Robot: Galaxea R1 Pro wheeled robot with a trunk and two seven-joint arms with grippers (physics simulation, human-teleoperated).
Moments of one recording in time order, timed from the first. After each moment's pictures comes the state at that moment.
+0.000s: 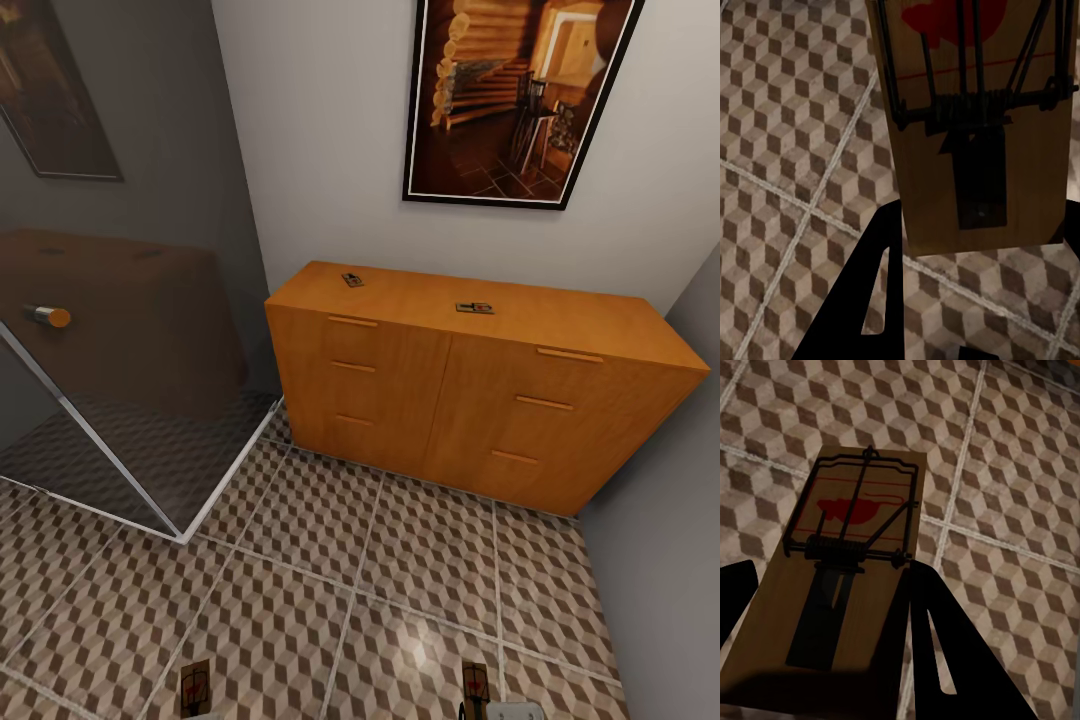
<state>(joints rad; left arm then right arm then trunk) -0.38 0.01 -0.30 0.08 0.32 -0.61 0.25 -0.36 0.08 0.11 -0.02 0.11 -0.59 -0.37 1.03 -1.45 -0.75</state>
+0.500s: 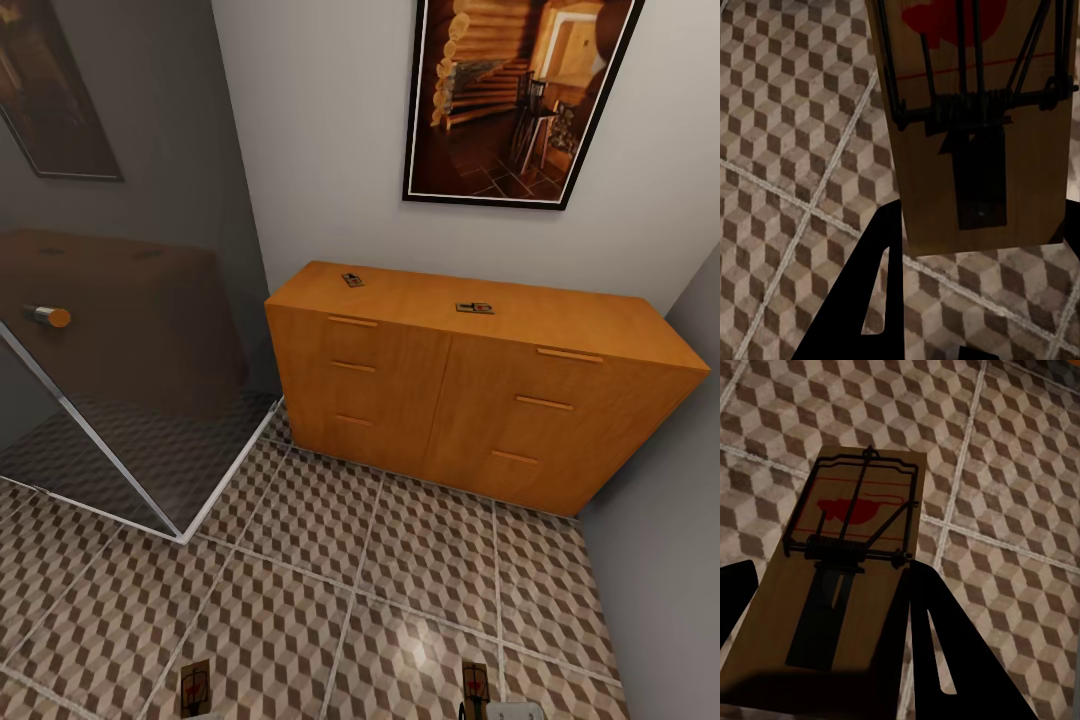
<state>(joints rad) -0.38 0.01 -0.30 0.08 0.32 -0.61 0.25 -0.36 0.08 0.11 -0.02 0.11 -0.59 -0.37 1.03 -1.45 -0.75</state>
